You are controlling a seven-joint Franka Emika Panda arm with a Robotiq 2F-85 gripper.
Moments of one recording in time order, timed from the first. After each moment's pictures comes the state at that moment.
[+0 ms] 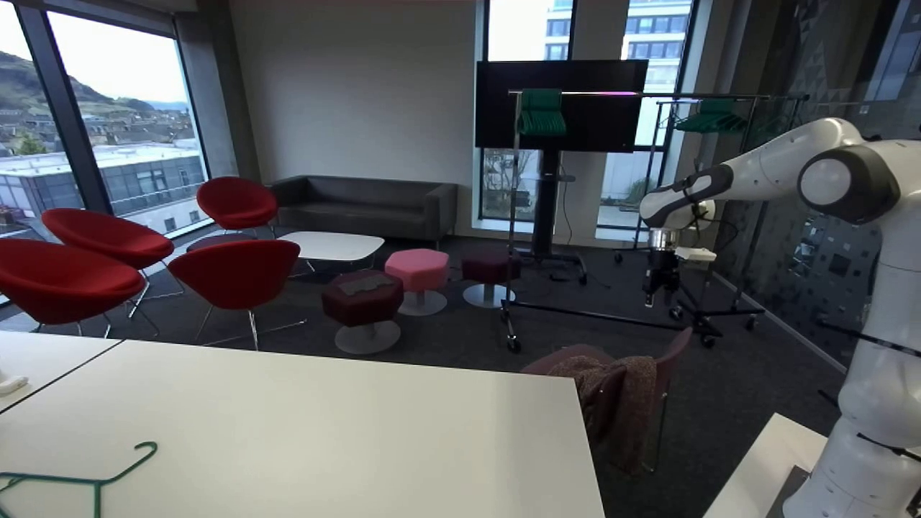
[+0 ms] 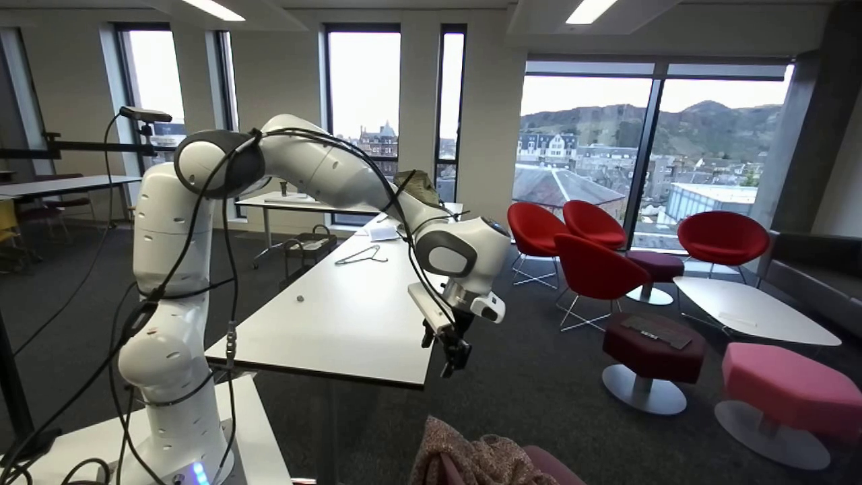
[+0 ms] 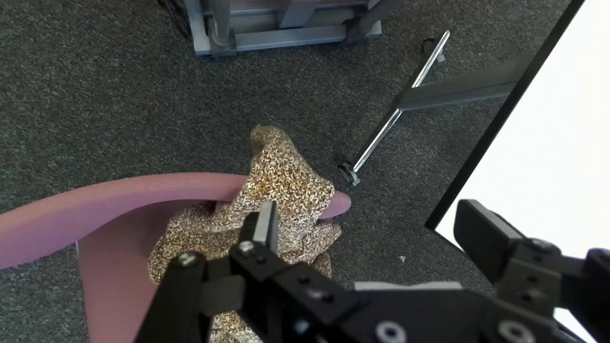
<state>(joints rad) -0.18 0.18 -0.30 -2.00 0.18 1.87 -0.44</state>
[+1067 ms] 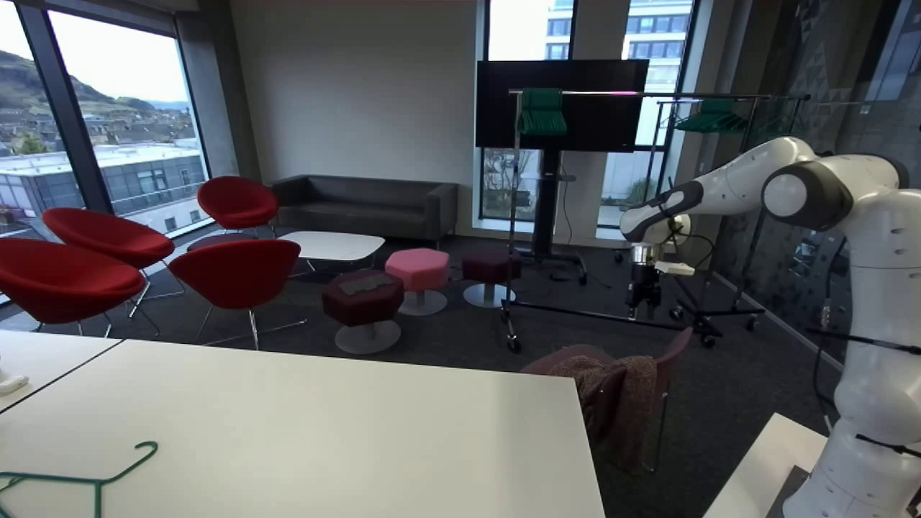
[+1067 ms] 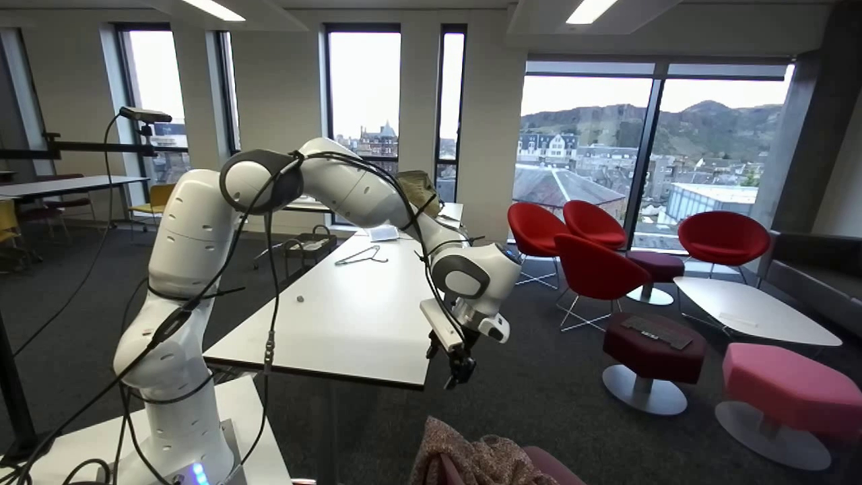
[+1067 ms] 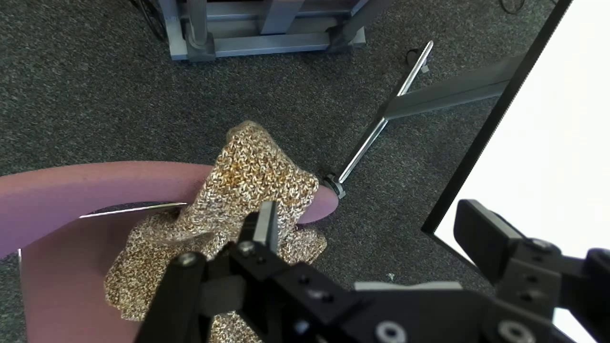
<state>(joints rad) -0.24 0.36 -0.20 -1.89 0.23 1.86 -0.44</state>
